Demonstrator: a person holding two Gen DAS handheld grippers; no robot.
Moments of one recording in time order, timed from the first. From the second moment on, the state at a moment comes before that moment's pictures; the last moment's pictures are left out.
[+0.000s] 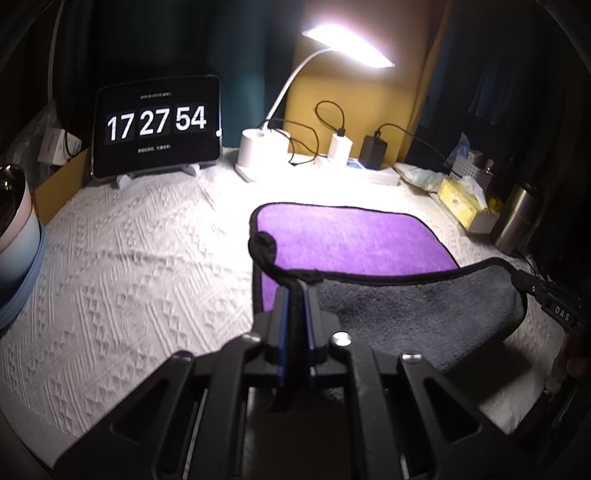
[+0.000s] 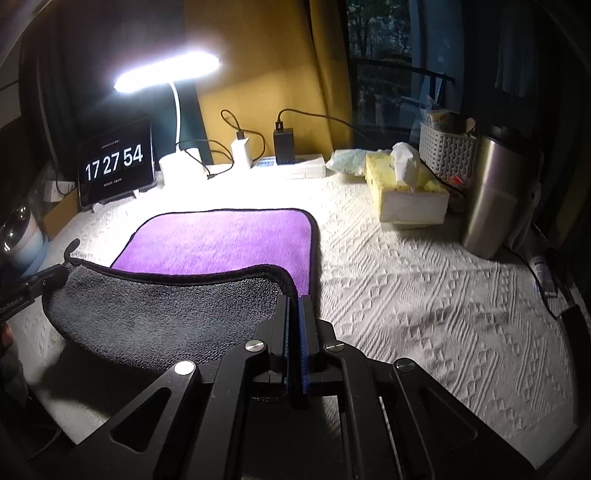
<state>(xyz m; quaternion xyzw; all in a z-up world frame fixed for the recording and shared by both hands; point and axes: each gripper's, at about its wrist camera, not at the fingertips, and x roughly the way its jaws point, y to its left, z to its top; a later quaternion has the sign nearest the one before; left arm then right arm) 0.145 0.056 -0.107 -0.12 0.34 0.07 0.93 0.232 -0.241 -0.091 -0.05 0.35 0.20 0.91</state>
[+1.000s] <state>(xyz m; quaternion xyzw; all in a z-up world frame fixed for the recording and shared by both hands) 0.208 0.075 -0.096 -0.11 0.32 0.08 0.94 0.293 -0.221 -0.079 -0.05 0.33 0.20 0.92</state>
